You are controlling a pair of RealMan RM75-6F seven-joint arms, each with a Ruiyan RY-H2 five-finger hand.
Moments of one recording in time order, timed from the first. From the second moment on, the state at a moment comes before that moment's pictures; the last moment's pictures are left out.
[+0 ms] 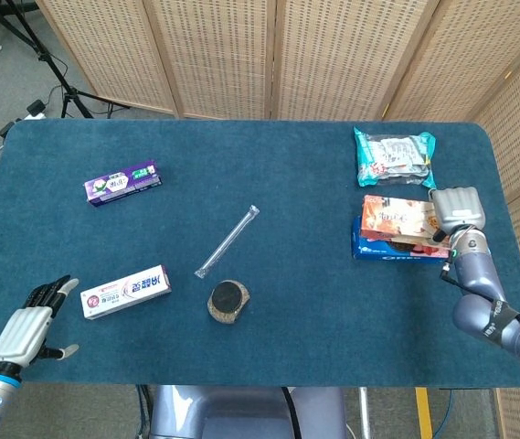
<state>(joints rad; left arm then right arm) -0.18 -1.14 0.06 -1.74 1.40 1.20 0.01 0.95 -1.14 0.03 -1.38 -0.35 0.76 -0.75</state>
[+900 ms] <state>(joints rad) -0.18 -1.13 0.05 -1.73 1.39 1.23 0.00 1.01 -1.10 -0.06 -1.45 -0.30 0.83 -0.77</state>
